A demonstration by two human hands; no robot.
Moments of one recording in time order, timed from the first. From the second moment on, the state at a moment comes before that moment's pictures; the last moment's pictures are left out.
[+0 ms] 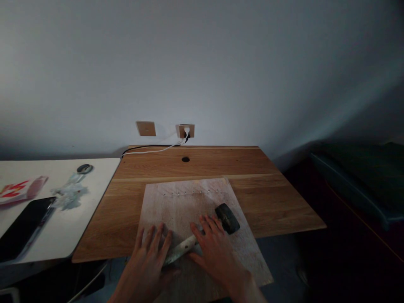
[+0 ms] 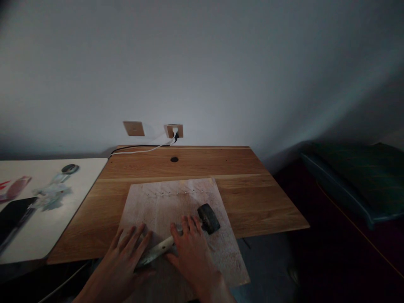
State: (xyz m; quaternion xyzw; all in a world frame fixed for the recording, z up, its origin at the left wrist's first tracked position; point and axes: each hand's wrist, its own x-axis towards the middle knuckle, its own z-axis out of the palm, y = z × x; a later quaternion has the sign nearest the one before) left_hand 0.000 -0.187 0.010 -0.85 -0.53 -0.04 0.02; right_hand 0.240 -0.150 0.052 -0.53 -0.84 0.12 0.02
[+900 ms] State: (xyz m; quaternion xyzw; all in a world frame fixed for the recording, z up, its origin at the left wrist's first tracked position) left_hand -0.017 -0.064 0.059 -0.81 -0.57 -0.14 0.06; right_hand 0.315 -0.044 0.081 -0.61 -0.77 -0.01 0.19
